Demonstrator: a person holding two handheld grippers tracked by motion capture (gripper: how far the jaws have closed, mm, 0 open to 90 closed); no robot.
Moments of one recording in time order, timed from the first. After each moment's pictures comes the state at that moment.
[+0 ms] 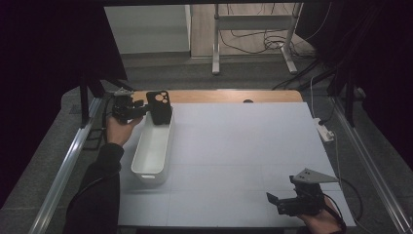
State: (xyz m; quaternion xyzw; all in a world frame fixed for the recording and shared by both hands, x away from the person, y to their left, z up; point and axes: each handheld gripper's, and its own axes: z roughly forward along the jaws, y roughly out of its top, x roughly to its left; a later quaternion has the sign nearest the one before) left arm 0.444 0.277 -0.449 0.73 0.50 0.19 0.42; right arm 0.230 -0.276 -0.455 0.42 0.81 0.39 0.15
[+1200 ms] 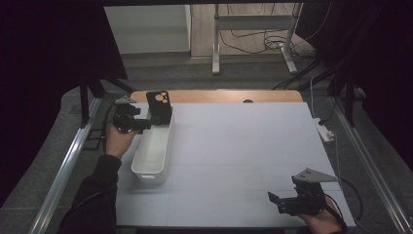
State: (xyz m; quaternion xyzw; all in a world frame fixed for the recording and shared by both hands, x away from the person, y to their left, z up) left arm 0.408 0.261 -0.443 0.75 0.49 0.15 0.42; right arm 0.230 -0.278 -0.454 0.44 0.80 0.37 0.15
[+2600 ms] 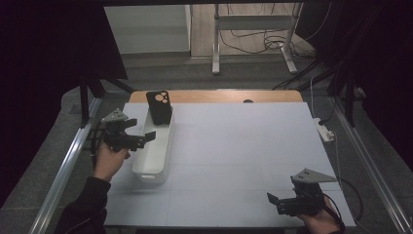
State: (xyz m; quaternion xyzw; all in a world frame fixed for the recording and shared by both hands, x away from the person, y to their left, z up) left arm 0.336 0.259 -0.428 0.76 0.43 0.15 0.47; right arm 0.230 -0.276 -0.455 0.43 0.81 0.37 0.16
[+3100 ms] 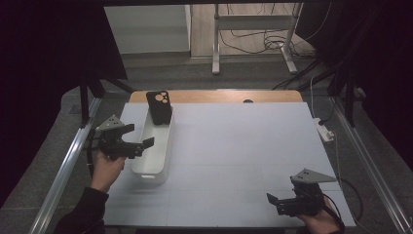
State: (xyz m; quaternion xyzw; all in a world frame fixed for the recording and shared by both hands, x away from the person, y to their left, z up) left arm 0.306 0.256 -0.423 0.75 0.44 0.16 0.48; right arm 0.230 -0.275 -0.455 0.42 0.81 0.37 0.15
